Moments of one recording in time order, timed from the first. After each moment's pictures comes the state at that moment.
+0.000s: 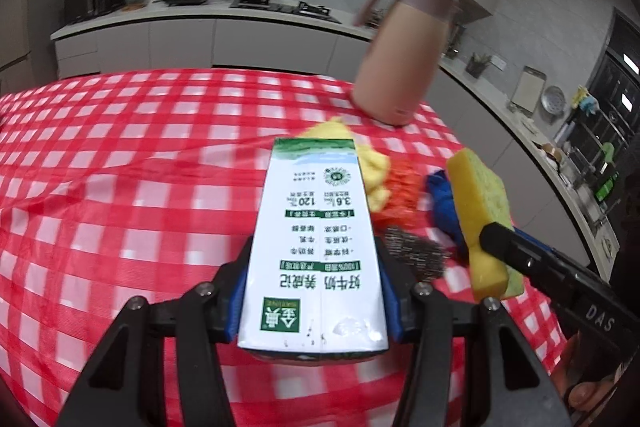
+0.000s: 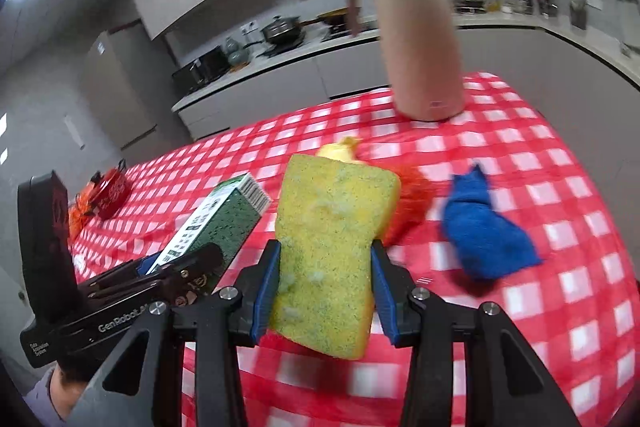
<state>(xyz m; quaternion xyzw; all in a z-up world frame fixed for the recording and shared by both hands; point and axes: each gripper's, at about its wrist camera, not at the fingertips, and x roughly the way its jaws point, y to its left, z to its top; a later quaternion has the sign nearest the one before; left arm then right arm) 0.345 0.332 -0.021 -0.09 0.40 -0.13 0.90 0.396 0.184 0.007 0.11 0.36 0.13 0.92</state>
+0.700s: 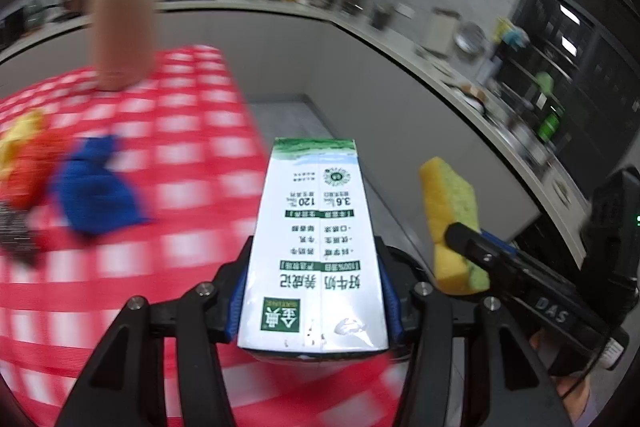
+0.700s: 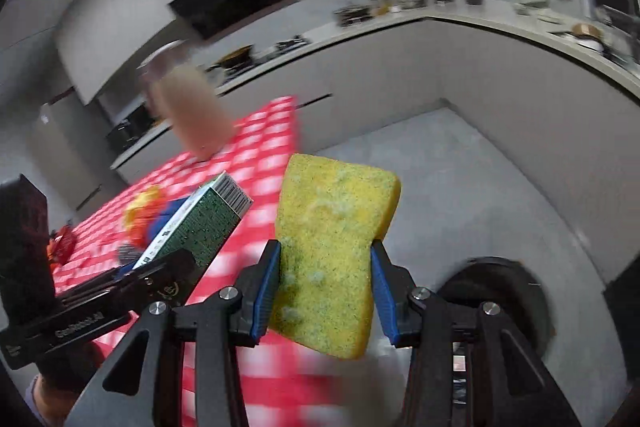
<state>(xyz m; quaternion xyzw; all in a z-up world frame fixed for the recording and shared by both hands) 0.310 -0.017 -0.030 -0.05 0.42 -0.27 0.87 0.292 -0.189 -0.014 0.18 0.34 0.00 0.92</state>
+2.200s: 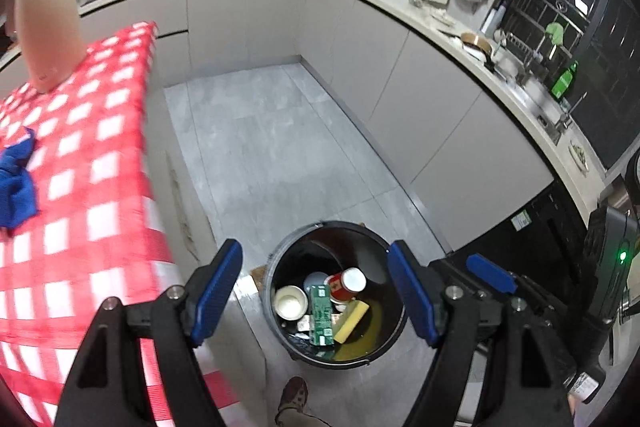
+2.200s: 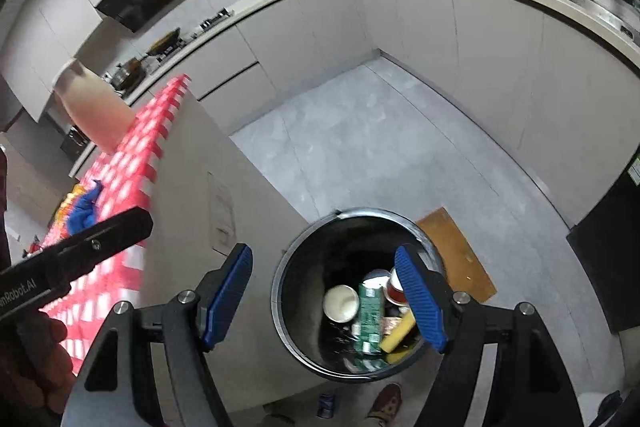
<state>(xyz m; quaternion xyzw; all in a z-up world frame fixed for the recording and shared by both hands) 0.287 -0.132 -0.026 0.00 0.47 -0.23 0.85 0.259 -0.334 -0.067 0.21 0.41 -0.05 0.88</state>
